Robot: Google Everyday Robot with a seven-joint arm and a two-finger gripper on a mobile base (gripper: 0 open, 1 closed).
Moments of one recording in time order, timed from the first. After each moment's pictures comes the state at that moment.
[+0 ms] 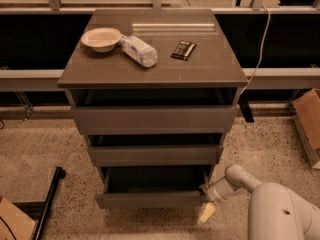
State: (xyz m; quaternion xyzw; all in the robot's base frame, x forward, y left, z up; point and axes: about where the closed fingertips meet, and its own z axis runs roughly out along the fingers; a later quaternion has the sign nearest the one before) arm 0.535 -0.203 0.185 -0.55 0.77 0.29 0.13
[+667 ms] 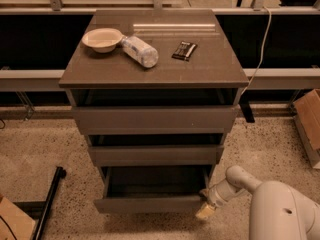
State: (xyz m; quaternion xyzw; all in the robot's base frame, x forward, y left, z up) arm 0.506 -0.206 0.184 -0.55 0.77 0.31 0.10
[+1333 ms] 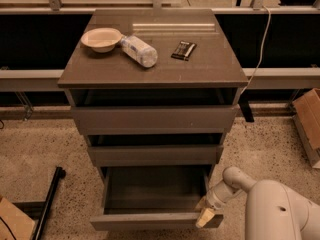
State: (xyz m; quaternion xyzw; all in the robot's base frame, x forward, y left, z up) arm 0.503 -0.204 0.180 -0.55 0.77 0.31 0.09
